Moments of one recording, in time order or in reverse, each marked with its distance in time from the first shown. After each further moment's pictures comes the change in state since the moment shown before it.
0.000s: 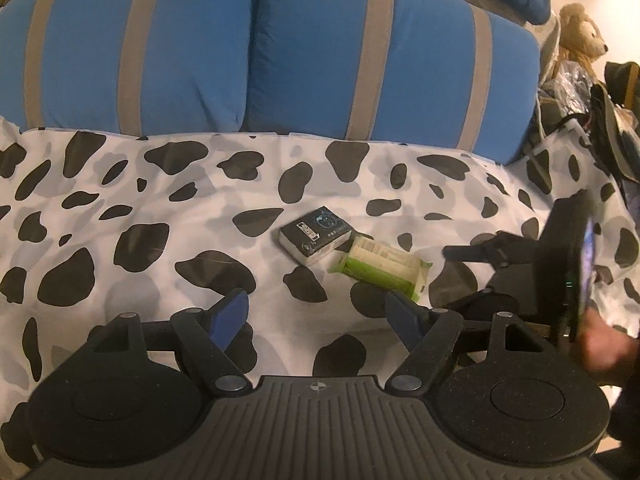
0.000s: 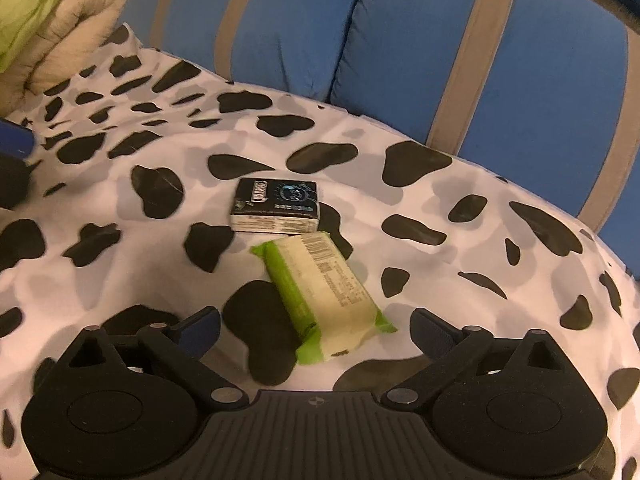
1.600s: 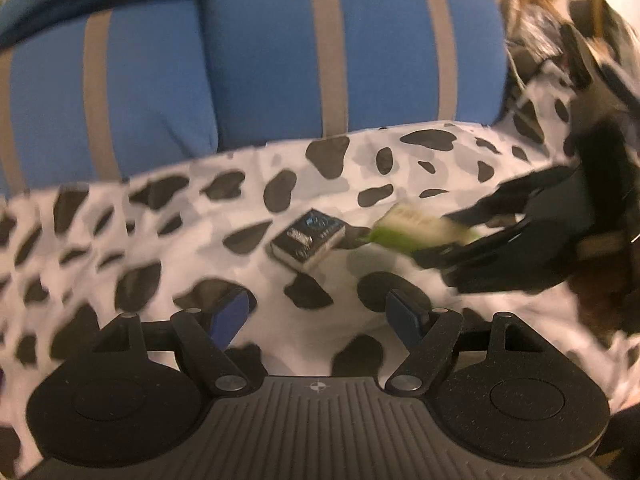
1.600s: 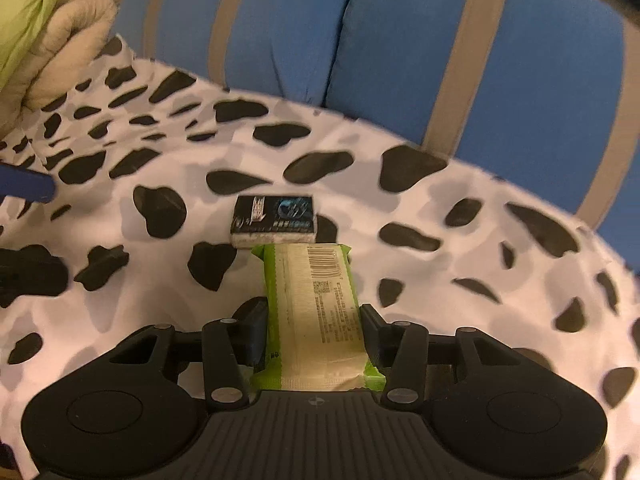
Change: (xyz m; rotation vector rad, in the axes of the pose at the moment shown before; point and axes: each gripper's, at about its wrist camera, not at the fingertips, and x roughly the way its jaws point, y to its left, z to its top) left arm 0.015 -0.025 -0.011 0.261 -0.035 0.055; right arm -0.036 -0.007 0.018 0.036 0.012 -0.002
